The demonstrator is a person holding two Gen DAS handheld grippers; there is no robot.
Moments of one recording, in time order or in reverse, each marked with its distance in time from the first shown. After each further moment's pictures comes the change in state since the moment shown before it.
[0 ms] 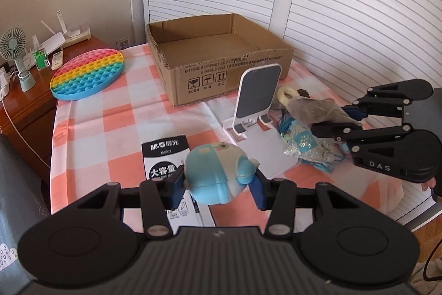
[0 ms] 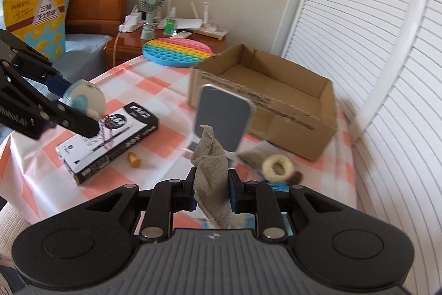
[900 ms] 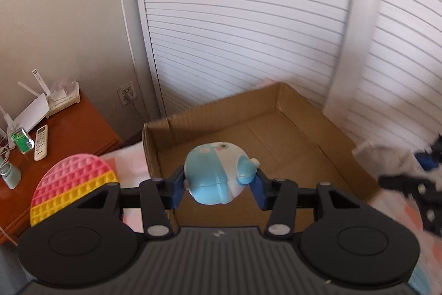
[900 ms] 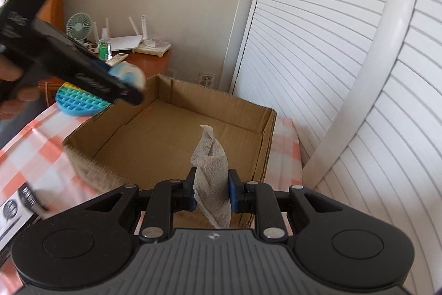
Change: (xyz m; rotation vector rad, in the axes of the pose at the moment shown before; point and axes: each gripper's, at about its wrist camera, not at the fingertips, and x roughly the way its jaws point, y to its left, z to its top) left arm 0.174 0.041 0.219 0.047 -0.051 0.086; right arm 0.105 -0.136 0.105 0.093 0.004 -0.085
